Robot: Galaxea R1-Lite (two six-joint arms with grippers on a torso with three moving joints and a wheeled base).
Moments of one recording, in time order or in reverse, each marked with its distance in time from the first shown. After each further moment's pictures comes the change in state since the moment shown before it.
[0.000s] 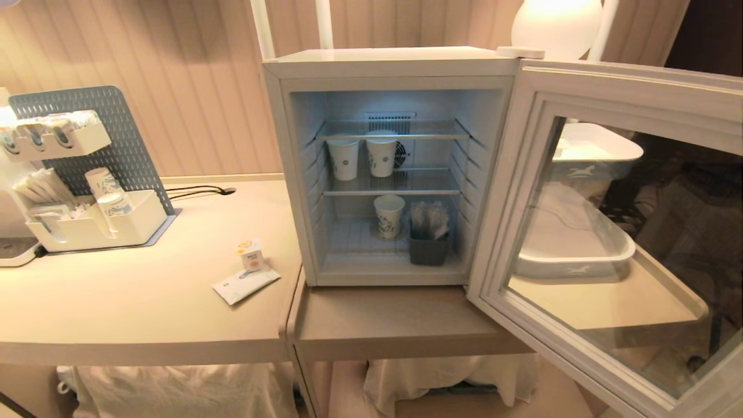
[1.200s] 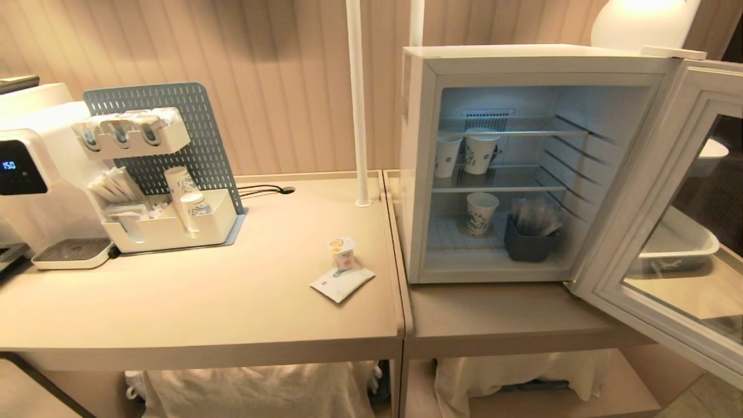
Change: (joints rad) left arm 0.001 0.000 0.000 0.000 0.001 -0.004; right arm 0.000 0.000 0.000 0.000 0.000 0.000
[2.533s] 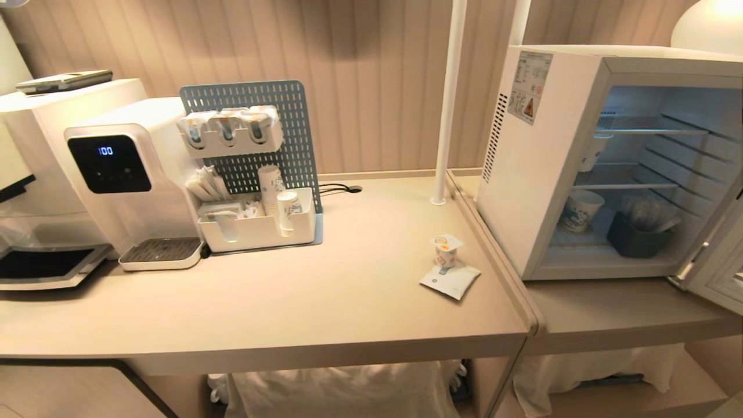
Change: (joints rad) left arm 0.000 0.000 0.000 0.000 0.000 -0.003; right arm 0.000 0.000 0.000 0.000 0.000 0.000
